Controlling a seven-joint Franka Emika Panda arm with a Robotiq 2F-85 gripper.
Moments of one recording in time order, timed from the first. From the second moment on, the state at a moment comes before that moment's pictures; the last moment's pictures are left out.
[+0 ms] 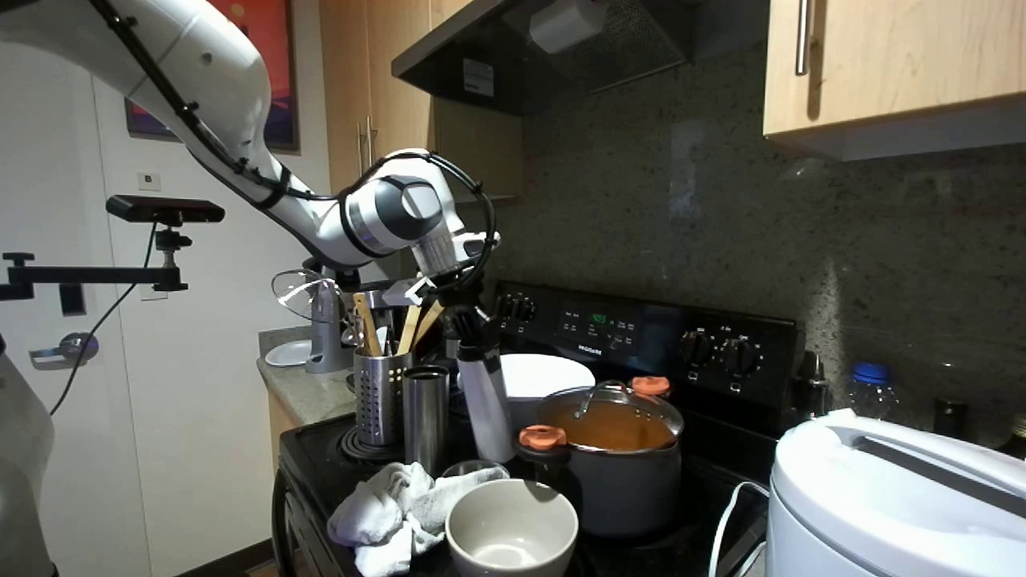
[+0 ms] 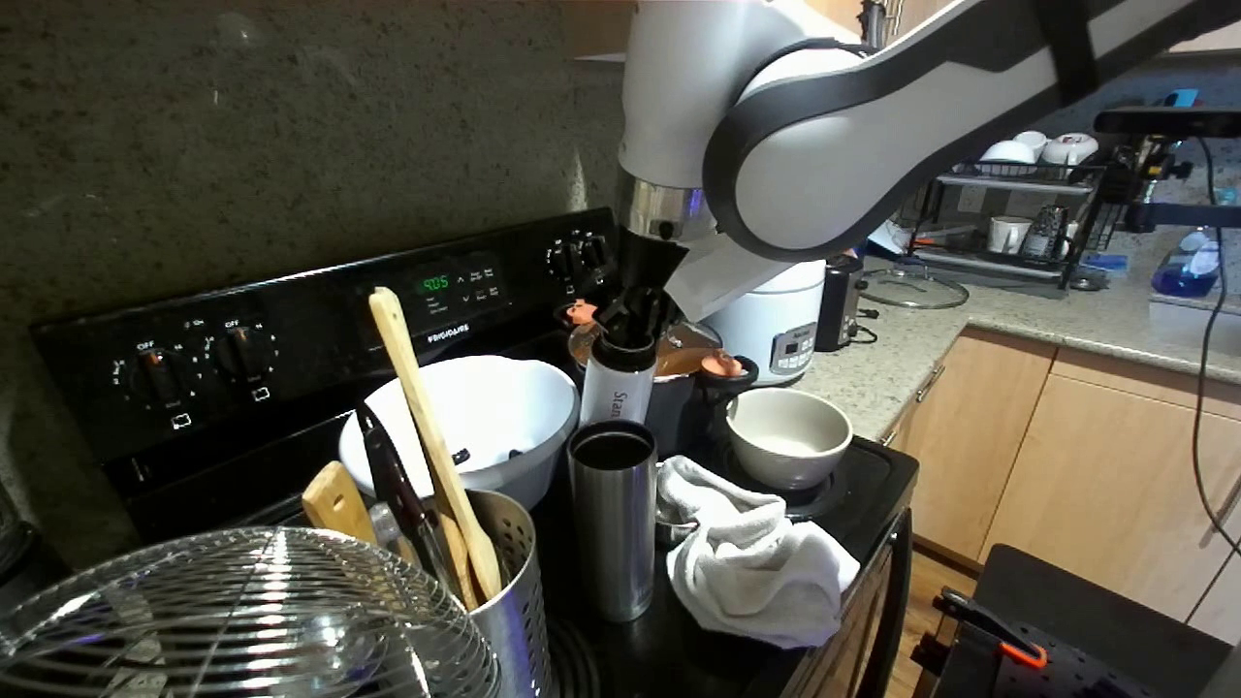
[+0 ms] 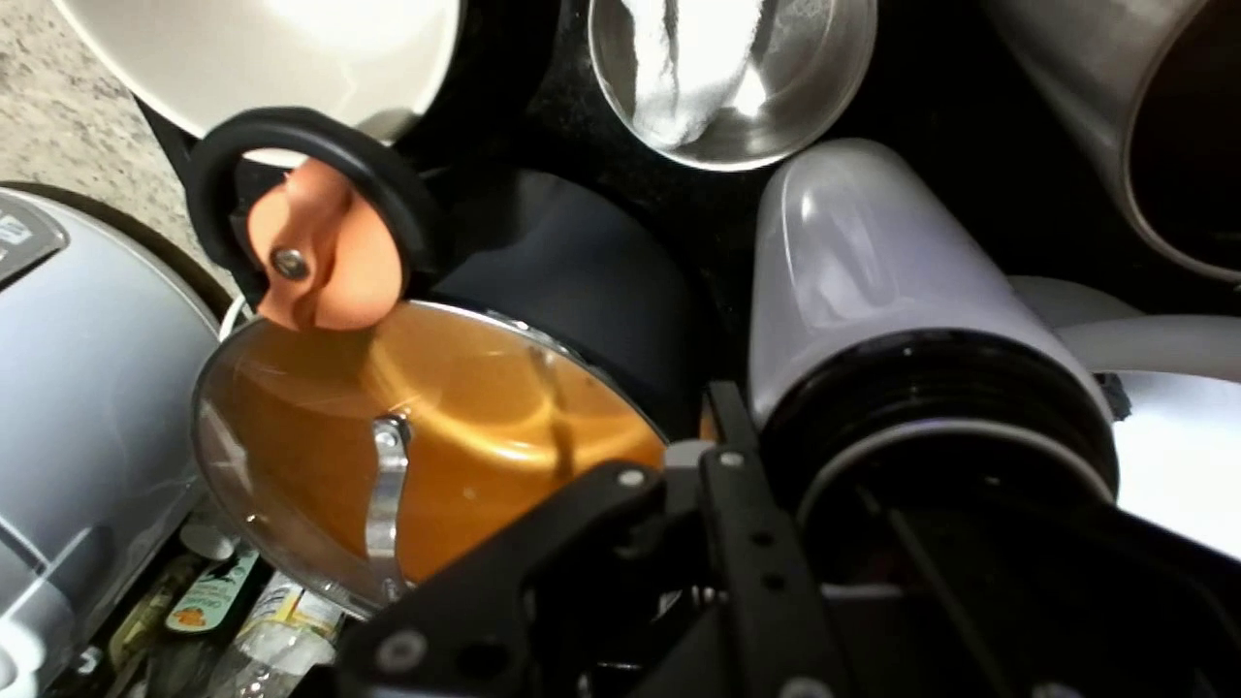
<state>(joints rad) 0.05 -0.23 0.16 -2.36 -0.33 2.39 0.52</state>
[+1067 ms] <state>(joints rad) 0.07 -0.21 0.19 -2.24 -0.29 2.11 0.51</state>
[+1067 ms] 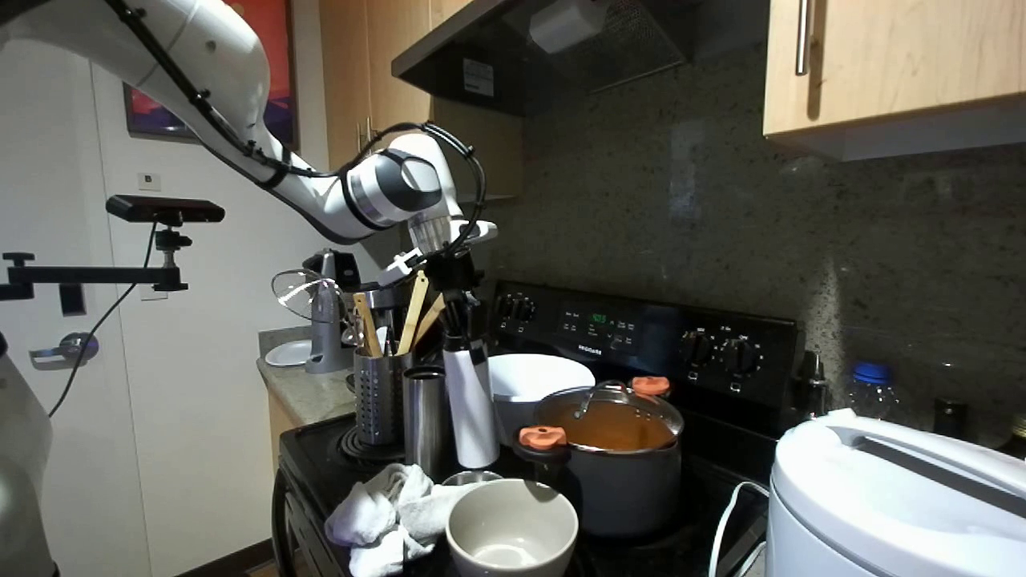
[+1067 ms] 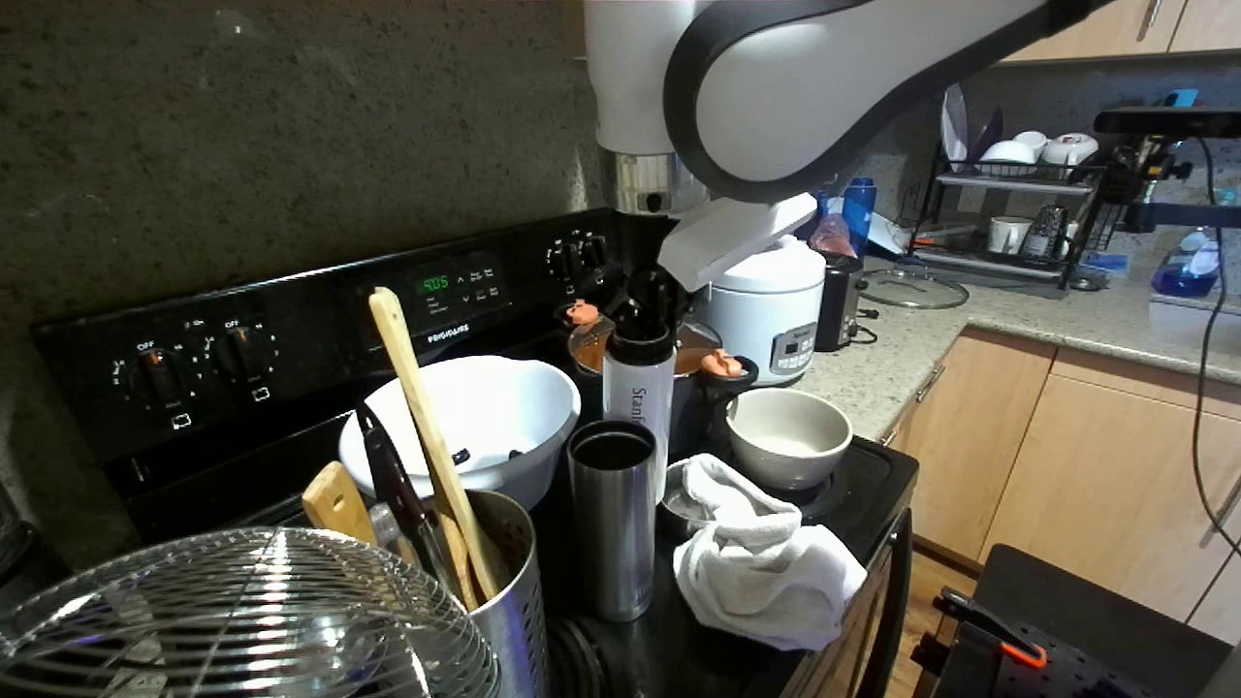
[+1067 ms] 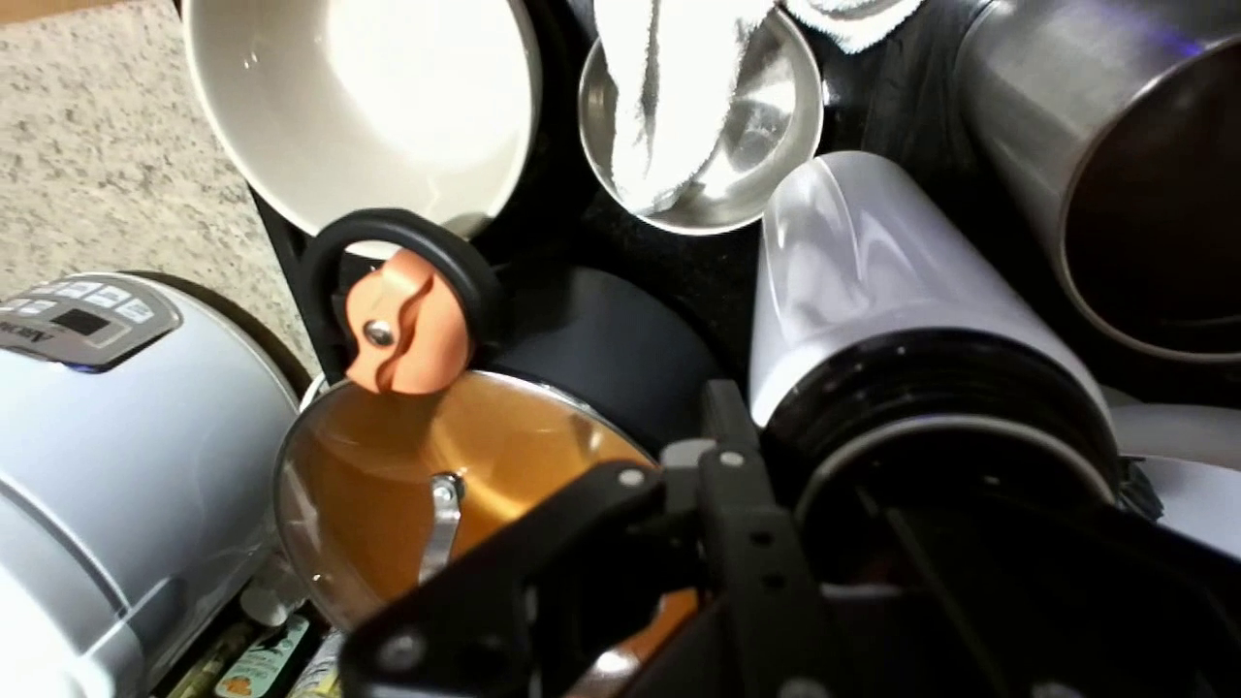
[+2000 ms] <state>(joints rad) 0.09 -0.16 0.19 -2.22 -0.26 2.10 0.51</state>
